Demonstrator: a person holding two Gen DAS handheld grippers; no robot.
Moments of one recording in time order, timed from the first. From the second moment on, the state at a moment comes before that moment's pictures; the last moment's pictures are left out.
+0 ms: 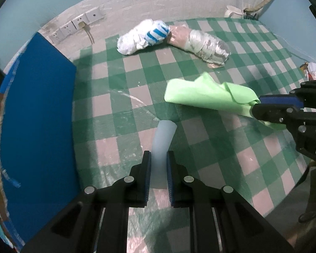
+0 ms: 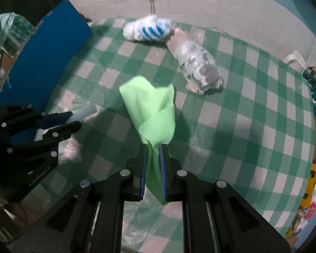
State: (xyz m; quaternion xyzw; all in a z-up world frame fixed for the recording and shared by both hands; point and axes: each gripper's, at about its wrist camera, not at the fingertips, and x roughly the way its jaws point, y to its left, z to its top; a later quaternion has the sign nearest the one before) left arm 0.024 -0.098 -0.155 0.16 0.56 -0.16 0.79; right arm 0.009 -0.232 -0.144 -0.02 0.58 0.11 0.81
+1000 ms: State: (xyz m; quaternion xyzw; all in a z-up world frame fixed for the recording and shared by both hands) left arm 0.026 -0.077 -0.145 0.16 0.55 -0.13 0.81; right arm 0.048 -0.227 -0.187 -0.04 0.59 0.07 0.80
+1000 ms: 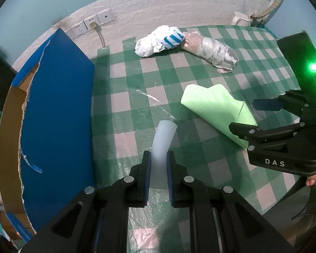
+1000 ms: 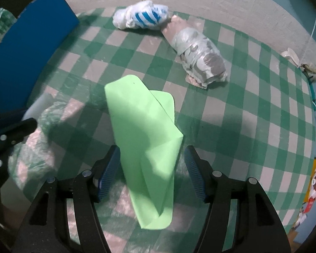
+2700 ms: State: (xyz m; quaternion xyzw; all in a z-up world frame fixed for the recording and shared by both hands) left arm 0.028 -0.063 -0.098 0.15 0.51 -0.12 0.84; right arm 0.039 -0.207 -0.123 -0.05 0.55 0.11 0.83
